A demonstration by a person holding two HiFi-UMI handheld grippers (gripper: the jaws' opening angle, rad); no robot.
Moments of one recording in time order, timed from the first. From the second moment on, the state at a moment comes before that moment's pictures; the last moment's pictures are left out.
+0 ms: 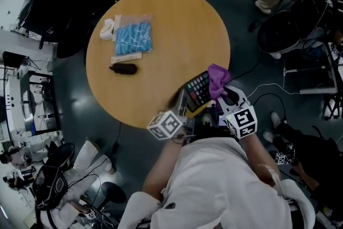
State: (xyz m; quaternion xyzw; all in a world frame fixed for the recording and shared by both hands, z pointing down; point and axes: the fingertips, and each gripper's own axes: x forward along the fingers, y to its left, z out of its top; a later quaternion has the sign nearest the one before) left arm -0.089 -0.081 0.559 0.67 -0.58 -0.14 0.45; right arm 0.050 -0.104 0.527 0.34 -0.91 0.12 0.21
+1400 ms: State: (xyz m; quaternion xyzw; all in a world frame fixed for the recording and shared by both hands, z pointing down) left arm -0.087 -0.040 0.502 0.70 -0.54 -0.21 0.42; right arm 0.040 -0.049 0.502 0.28 -0.93 0.09 0.23
